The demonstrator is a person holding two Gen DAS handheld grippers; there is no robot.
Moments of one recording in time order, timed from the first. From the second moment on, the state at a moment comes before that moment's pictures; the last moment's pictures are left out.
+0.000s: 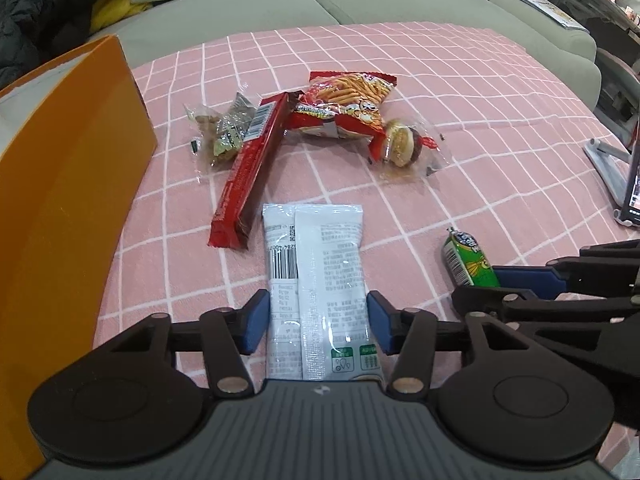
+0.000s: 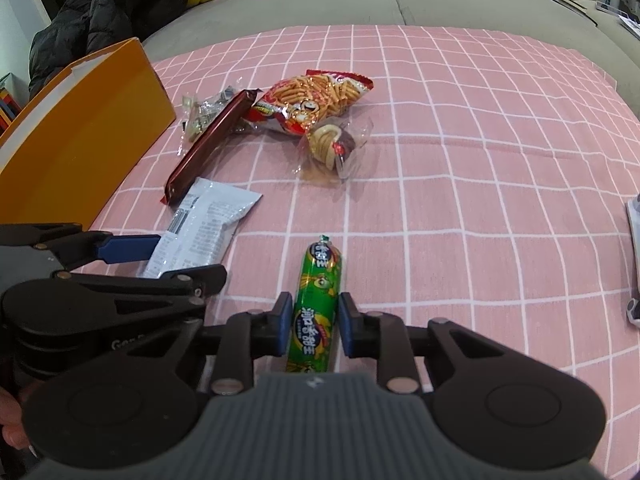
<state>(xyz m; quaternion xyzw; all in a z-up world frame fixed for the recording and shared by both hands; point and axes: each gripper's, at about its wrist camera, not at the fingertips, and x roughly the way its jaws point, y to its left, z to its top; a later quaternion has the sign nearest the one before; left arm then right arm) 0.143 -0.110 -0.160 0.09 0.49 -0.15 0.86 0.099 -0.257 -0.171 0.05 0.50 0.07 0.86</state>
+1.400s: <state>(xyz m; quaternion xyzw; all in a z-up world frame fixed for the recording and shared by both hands) 0.106 0.038 0.024 -0.02 0.33 -0.04 0.94 0.107 -0.145 -0.008 0.07 0.37 0.23 0.90</state>
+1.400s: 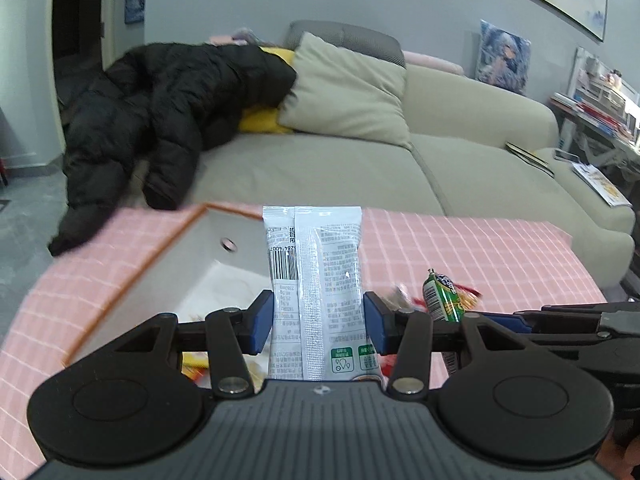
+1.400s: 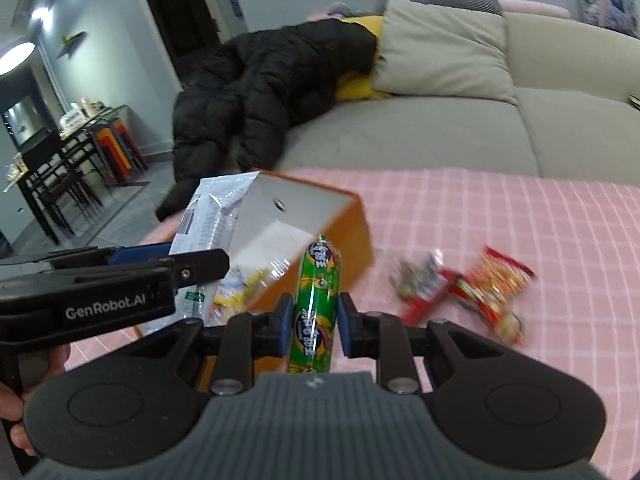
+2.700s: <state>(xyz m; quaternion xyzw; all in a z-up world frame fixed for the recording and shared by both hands) 0.227 0.132 -0.086 0.07 0.52 -0.01 0.85 0.256 0.031 -0.113 -0.18 0.47 0.27 0.82</state>
